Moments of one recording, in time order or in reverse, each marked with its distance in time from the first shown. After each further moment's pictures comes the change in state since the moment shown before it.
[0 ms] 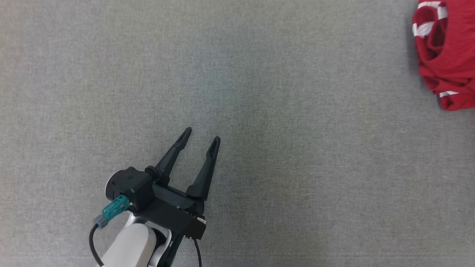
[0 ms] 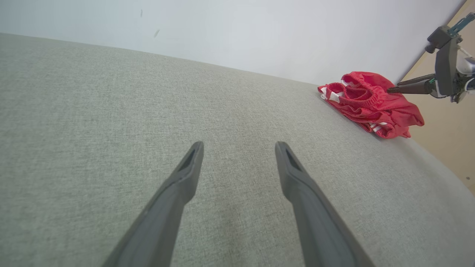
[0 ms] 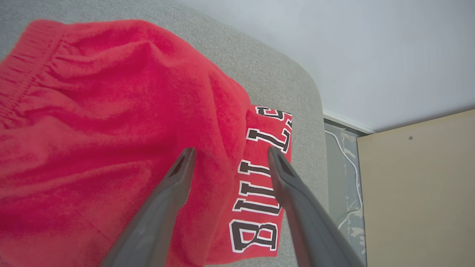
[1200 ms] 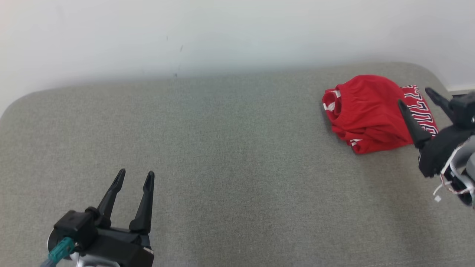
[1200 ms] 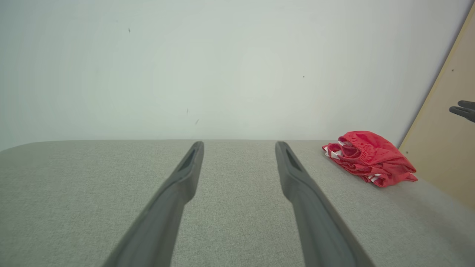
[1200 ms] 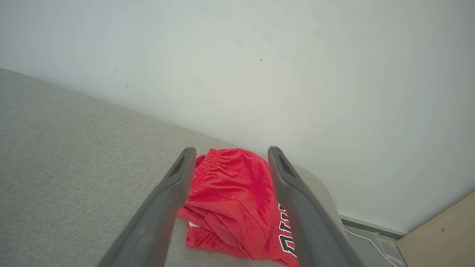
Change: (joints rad) left arm 0.216 0.094 0.189 -0.023 0.000 0.050 -0.003; right arm 0.416 0.119 -0.046 -0.274 0.031 -0.110 -0.537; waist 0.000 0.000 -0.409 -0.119
